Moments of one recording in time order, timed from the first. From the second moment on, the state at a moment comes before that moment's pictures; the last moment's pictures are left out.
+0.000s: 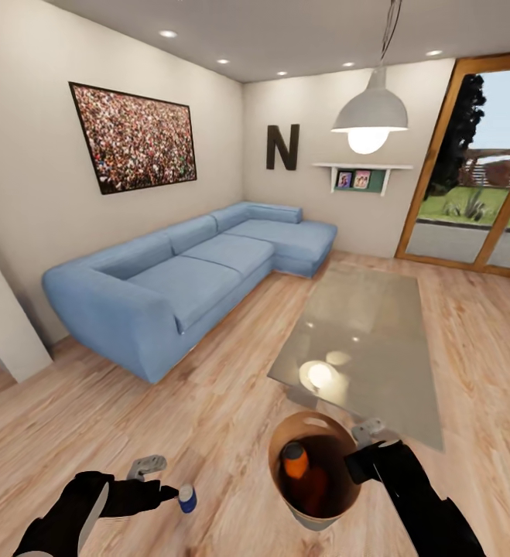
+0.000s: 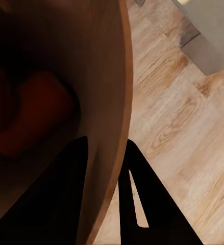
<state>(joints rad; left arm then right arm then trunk) -0.44 0.10 0.20 -0.67 -0.11 0.69 -0.56 -0.30 -0.08 0.10 -1.31 0.33 0.95 0.28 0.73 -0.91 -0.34</state>
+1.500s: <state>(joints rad) -0.44 0.10 0.20 -0.67 -0.11 0.69 -0.56 -0.30 -0.08 0.10 -1.31 0.35 0.93 0.27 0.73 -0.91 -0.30</state>
